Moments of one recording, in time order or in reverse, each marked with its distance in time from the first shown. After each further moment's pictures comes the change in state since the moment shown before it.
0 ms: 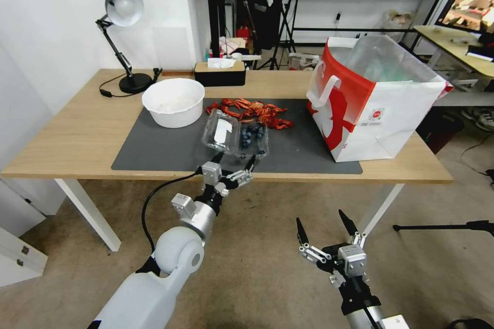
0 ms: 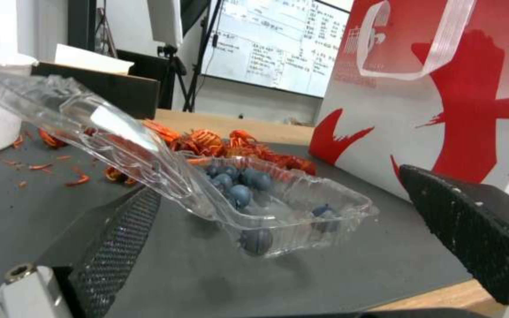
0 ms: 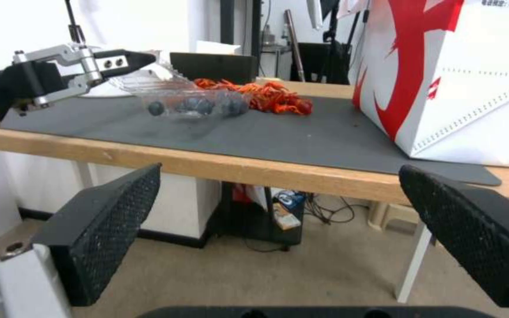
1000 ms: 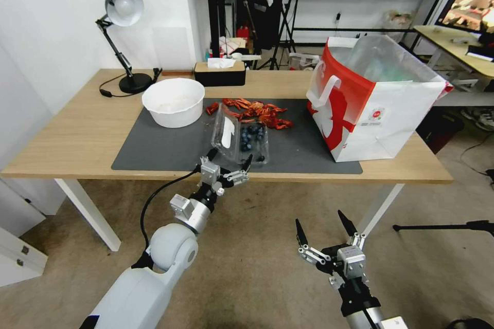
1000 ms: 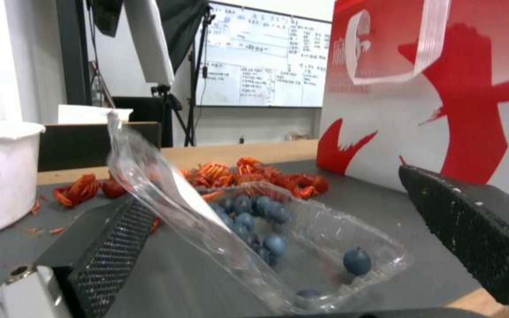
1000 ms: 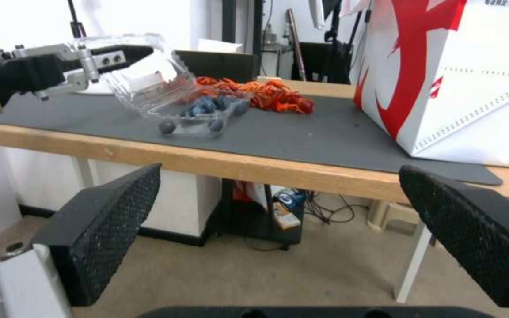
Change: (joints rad) left arm -0.025 0.018 -0.027 0.042 0.119 -0.080 0.072; right arm -0.002 0.000 0.001 -0.004 -0.007 0.005 -0.002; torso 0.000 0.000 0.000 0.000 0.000
